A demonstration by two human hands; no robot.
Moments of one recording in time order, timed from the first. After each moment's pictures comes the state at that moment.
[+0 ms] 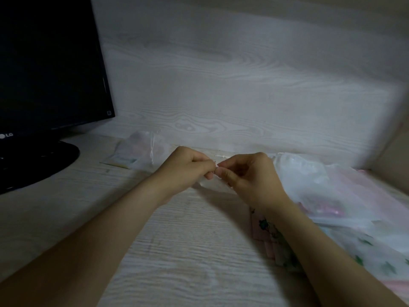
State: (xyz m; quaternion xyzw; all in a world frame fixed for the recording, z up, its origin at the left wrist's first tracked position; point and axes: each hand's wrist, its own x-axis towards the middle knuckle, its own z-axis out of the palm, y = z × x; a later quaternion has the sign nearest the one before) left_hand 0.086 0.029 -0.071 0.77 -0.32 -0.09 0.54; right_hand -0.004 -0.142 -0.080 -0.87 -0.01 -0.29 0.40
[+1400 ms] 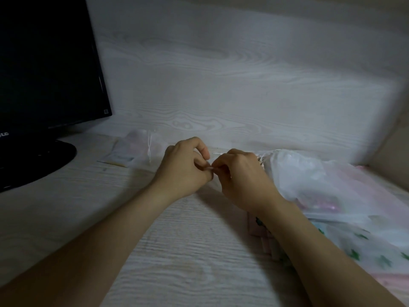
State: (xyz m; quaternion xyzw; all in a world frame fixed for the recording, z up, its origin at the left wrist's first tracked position) left_hand 0.078 0.022 -0.079 0.80 -0.35 0.09 0.49; right_hand 0.005 -0.137 -0.079 -0.94 -0.09 -0.32 0.09
